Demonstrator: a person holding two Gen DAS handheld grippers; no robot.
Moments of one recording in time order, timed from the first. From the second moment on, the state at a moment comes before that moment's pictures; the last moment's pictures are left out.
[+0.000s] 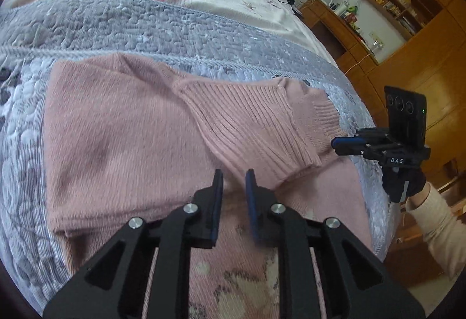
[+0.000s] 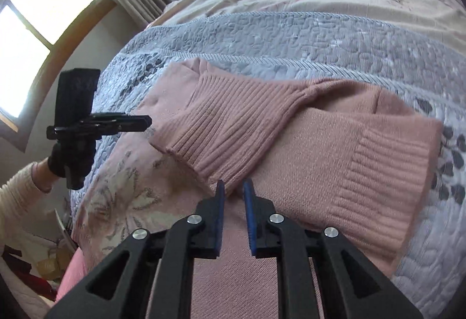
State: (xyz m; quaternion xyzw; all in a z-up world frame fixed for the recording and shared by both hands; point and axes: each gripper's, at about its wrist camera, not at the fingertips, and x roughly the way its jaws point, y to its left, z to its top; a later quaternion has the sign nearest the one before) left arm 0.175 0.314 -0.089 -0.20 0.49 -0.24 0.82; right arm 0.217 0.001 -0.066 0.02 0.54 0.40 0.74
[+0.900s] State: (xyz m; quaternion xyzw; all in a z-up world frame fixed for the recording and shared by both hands) left arm 0.201 0.322 -0.127 -0.24 0.54 -0.22 0.78; right arm 0.235 0.014 -0.119 0.13 0.61 0.34 0.71
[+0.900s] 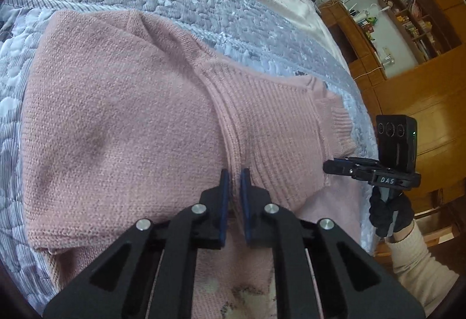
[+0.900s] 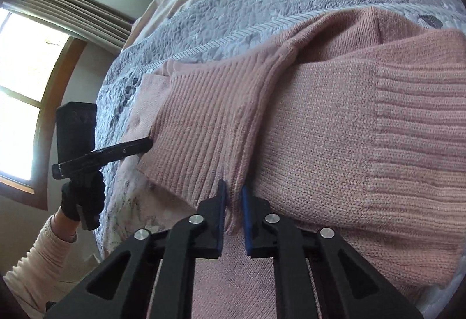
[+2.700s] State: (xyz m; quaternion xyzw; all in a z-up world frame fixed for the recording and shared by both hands) left arm -0.192 0.365 -0.100 -0.18 0.57 0.03 0.80; right arm -0.135 -0.135 -0.083 0.14 0.60 0.17 0.77
